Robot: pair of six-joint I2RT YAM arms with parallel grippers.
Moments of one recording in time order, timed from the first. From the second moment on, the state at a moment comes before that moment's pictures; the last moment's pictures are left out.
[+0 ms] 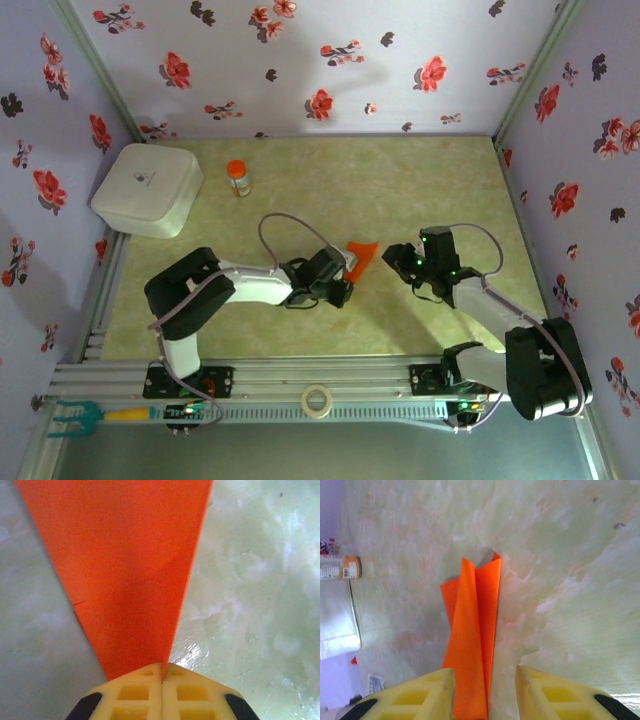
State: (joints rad) left arm -1.03 1.83 0.90 0.08 0.13 -0.53; right arm 0.28 1.16 0.44 -0.06 -0.38 0.96
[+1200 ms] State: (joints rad) left arm -0.87 1.91 0.81 0.37 0.54 -0.83; right arm 0.40 1.51 0.55 0.12 -0.62 0.85
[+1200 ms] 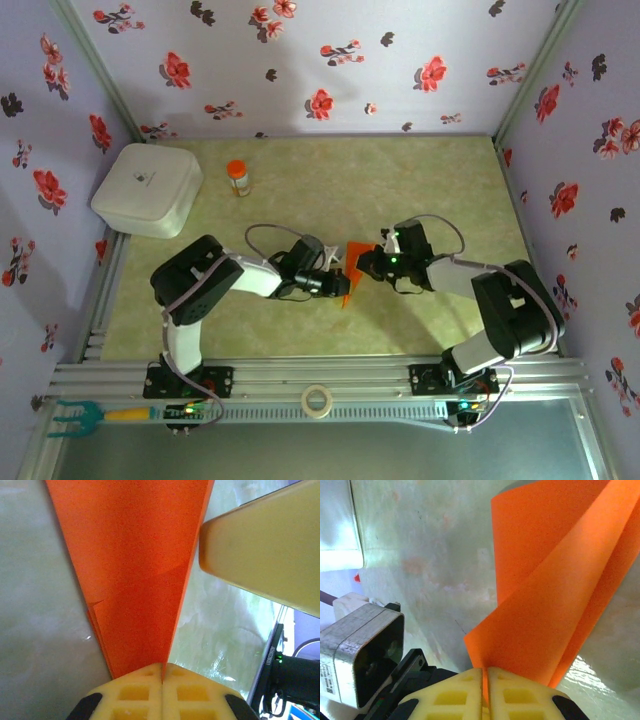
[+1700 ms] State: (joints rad) left arm -0.85 1.94 0.79 0.47 0.60 -0.95; right arm 0.35 1.59 0.56 0.16 -0.67 0.84
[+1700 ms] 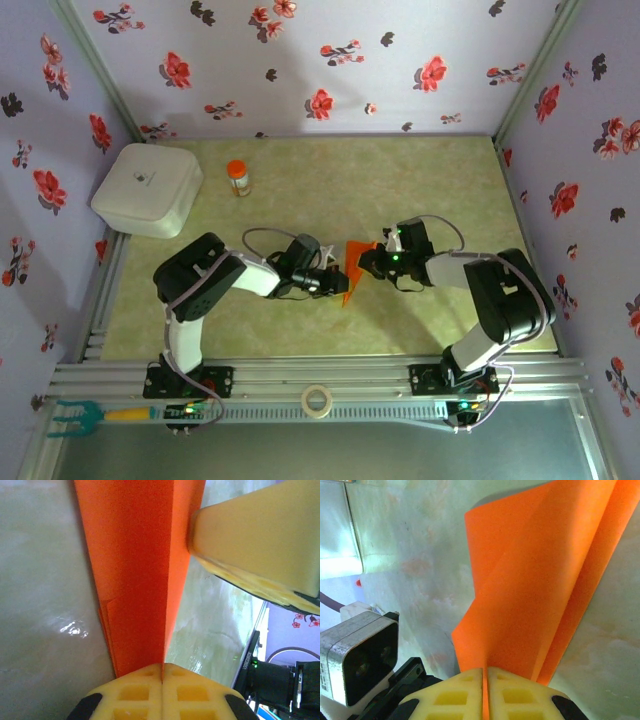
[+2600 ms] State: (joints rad) left arm -0.84 1.95 0.79 0.48 0.61 -0.99; right arm 0.34 1.67 0.59 0.19 -0.70 0.84
